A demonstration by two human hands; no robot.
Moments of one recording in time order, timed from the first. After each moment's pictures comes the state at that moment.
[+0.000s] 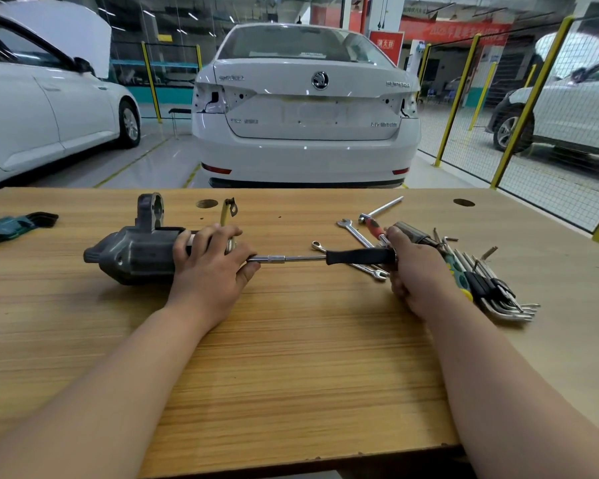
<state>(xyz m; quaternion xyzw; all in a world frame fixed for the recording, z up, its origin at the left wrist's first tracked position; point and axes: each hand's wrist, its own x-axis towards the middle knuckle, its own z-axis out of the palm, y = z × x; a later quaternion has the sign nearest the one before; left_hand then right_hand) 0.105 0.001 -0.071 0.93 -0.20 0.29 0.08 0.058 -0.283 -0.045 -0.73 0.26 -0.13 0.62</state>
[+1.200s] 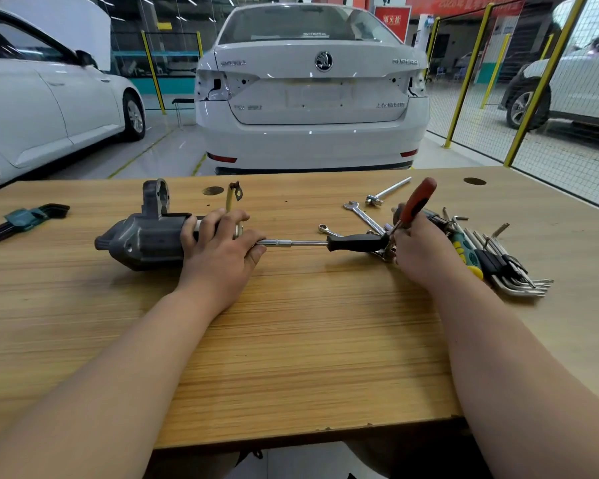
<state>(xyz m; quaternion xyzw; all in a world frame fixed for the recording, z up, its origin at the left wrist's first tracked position) 0.104 0.000 -0.071 0.94 -0.19 0.27 0.07 0.056 -0.283 -0.047 -0.90 0.15 -0.14 0.40</state>
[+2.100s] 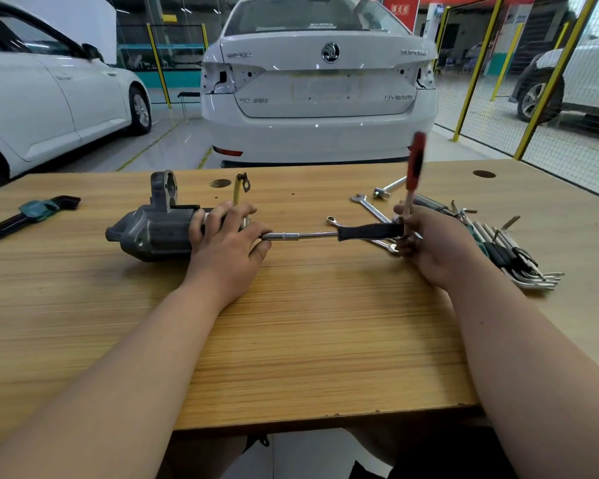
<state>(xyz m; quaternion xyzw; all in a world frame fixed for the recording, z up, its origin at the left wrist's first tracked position) 0.097 0.003 -0.071 0.94 -0.20 0.26 0.12 0.064 -0.287 -0.048 -0.61 0.20 -0.10 0.76</state>
